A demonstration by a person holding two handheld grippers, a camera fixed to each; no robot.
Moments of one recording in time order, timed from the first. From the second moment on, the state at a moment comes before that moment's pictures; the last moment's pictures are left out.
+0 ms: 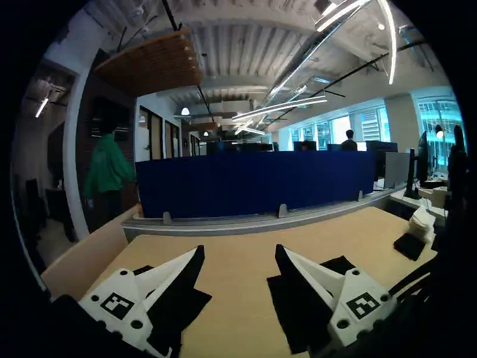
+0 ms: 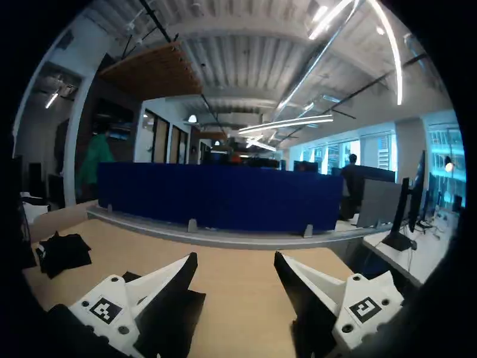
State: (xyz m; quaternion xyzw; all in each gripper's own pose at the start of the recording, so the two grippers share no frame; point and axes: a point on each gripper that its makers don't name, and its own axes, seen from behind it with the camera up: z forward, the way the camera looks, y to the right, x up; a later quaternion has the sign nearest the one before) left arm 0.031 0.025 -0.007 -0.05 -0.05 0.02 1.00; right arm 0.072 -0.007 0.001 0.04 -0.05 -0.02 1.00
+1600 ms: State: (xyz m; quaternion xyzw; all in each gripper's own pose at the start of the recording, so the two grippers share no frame) left arm -0.162 0.113 -0.049 -0.25 -0.27 0.10 0.92; right arm -0.127 -0.089 -0.068 0.26 -0.30 -0.12 0.91
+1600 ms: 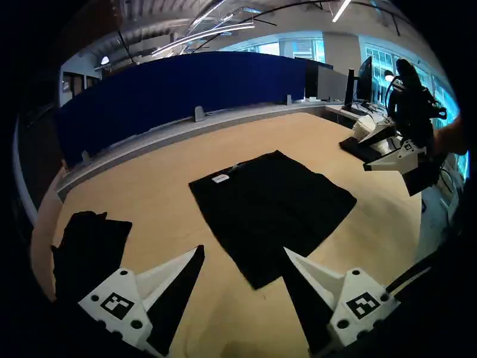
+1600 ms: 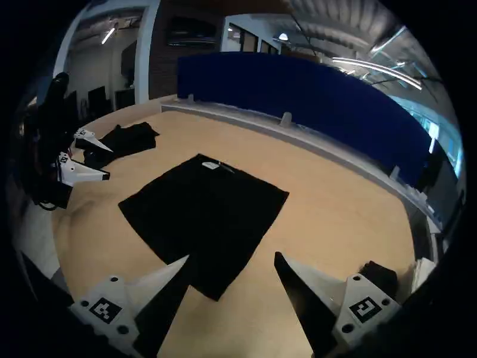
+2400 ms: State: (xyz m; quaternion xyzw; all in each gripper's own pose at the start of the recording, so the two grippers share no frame) left arm -0.231 0.131 -0.062 -0.28 -0.34 0.13 0.89; right arm -0.208 -0.090 -0.083 0.27 -0.38 -0.13 0.87
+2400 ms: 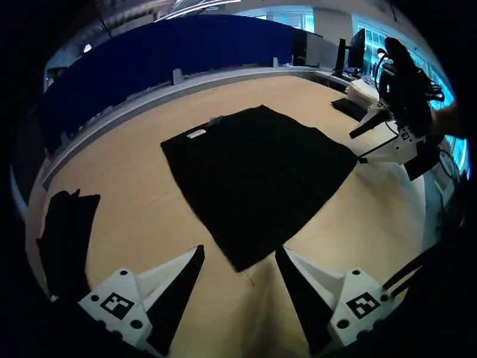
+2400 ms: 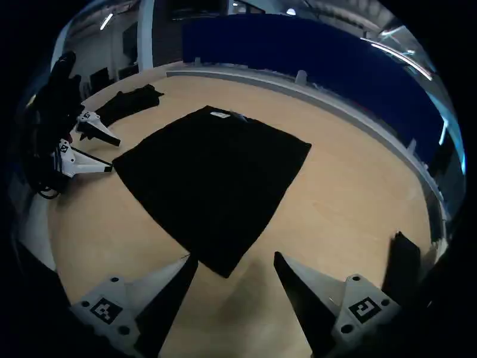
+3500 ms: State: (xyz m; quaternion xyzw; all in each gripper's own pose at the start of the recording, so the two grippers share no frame) left arm -0.242 0.137 -0.071 -0.27 -0.39 0.12 0.87; right arm -0.224 -0.097 -0.090 0.29 -0.39 -0.11 0.86
